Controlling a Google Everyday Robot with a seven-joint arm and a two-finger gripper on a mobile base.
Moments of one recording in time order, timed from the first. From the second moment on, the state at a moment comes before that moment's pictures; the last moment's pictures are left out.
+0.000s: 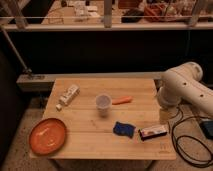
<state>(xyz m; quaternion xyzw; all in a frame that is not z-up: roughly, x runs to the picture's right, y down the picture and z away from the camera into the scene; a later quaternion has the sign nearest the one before) 0.283 0.108 0.684 -0.28 0.02 0.02 0.96</state>
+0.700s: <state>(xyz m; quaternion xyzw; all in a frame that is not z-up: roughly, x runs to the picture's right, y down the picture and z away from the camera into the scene) 0.247 0.112 0.685 -0.29 0.02 -0.01 0.96</state>
